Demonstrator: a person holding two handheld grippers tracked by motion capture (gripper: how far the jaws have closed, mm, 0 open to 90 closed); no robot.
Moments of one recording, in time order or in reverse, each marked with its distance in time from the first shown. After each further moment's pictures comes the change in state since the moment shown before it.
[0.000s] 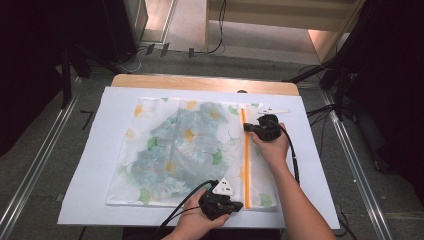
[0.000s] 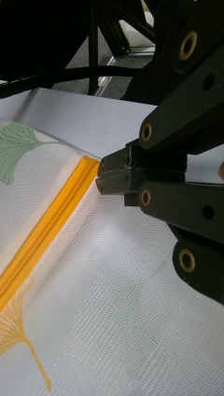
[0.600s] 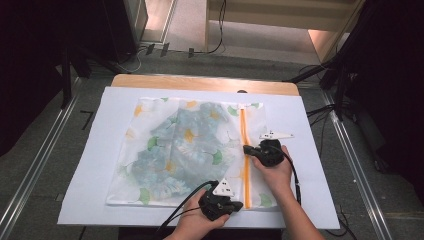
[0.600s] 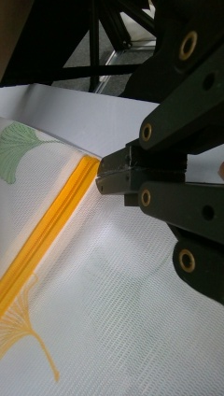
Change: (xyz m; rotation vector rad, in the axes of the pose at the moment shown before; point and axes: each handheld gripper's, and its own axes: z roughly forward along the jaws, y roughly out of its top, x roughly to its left) left arm -0.002 -0.001 0.000 -0.005 0.015 0.002; right arm 0.031 -0.059 -0.035 0.020 0.049 -0.013
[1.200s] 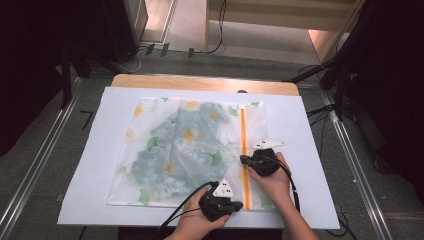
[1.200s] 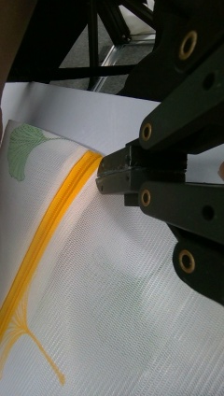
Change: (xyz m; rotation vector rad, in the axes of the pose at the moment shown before) left arm -0.002 -0.001 0.000 -0.006 0.016 0.021; right arm 0.024 -0.019 -0.003 0.070 -0.019 -0.084
